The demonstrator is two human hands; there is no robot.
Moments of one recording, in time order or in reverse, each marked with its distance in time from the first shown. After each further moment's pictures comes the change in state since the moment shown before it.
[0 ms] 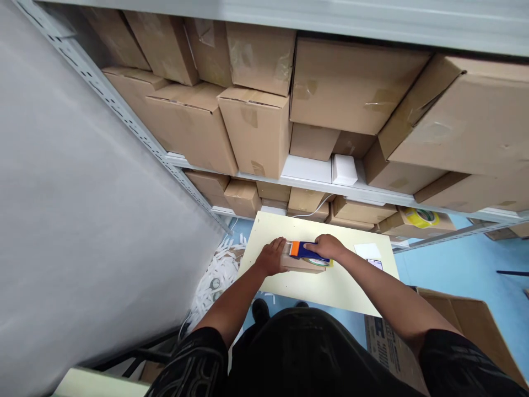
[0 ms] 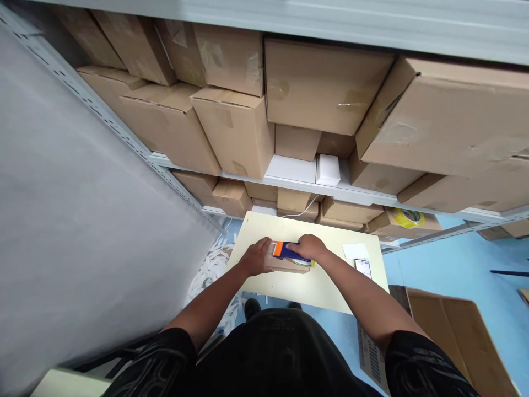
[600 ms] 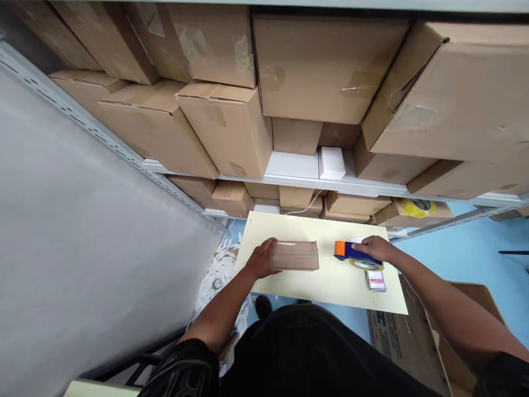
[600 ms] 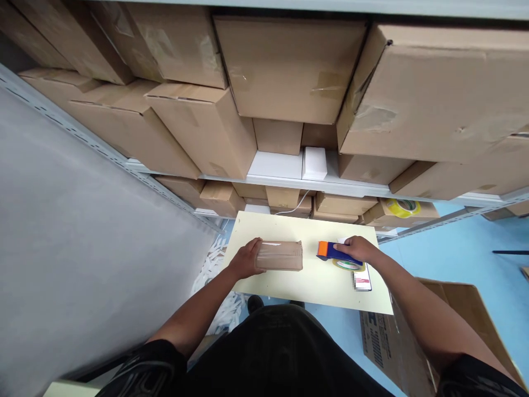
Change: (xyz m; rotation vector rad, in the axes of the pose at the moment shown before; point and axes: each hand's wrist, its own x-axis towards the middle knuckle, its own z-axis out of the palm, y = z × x) left_hand 0.002 0.005 -0.012 -0.009 -0.032 -0.031; right_hand -0.048 0.200 -0.015 0.292 -0.054 0.162
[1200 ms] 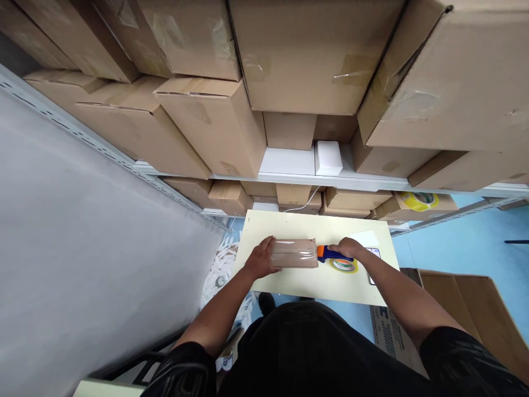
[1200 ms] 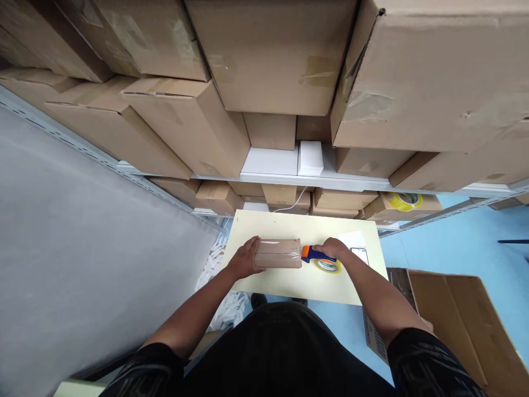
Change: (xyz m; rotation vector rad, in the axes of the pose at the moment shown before) left_hand 0.002 -0.003 0.006 -0.001 0.037 0.036; right_hand 0.072 -0.028 0.079 -0.107 -0.144 0.190
